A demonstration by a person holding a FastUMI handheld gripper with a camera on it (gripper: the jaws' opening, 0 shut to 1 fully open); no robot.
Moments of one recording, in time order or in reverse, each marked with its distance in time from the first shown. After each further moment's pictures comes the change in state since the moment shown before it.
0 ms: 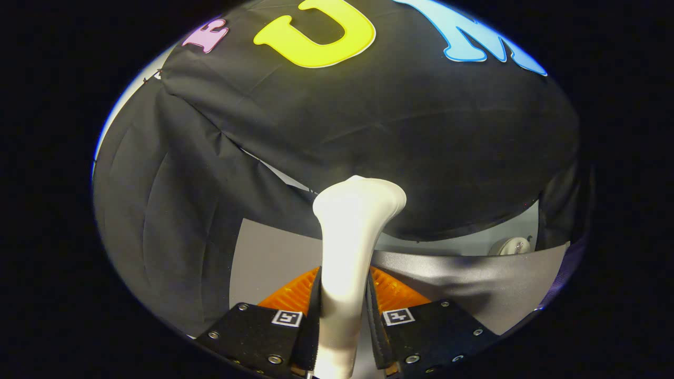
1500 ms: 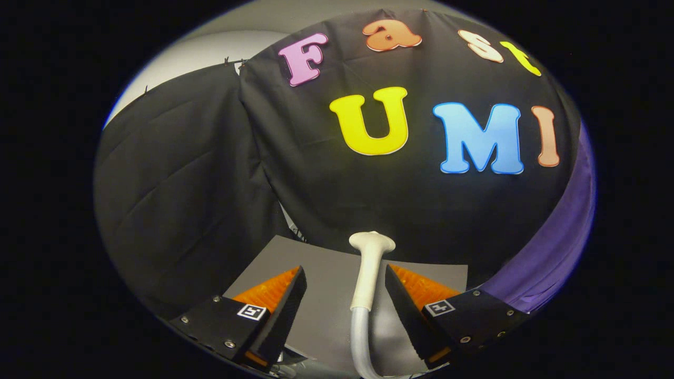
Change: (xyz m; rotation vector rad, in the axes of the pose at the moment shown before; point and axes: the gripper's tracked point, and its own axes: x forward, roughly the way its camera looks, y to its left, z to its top) arm -0.168 0.082 -0.010 -0.273 -0.368 -0.113
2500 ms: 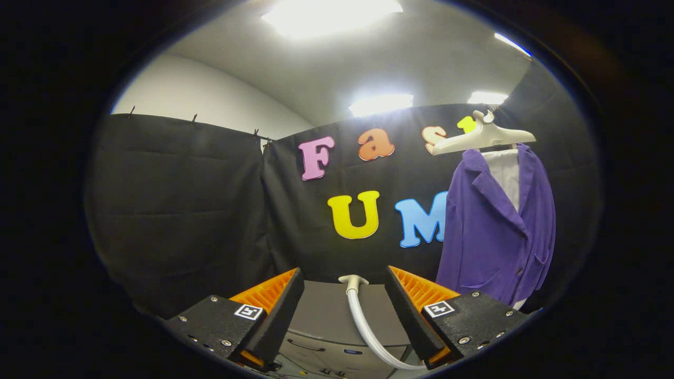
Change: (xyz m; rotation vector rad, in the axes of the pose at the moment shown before) arm -0.252 0.061 -0.078 -0.121 -0.637 -0.118
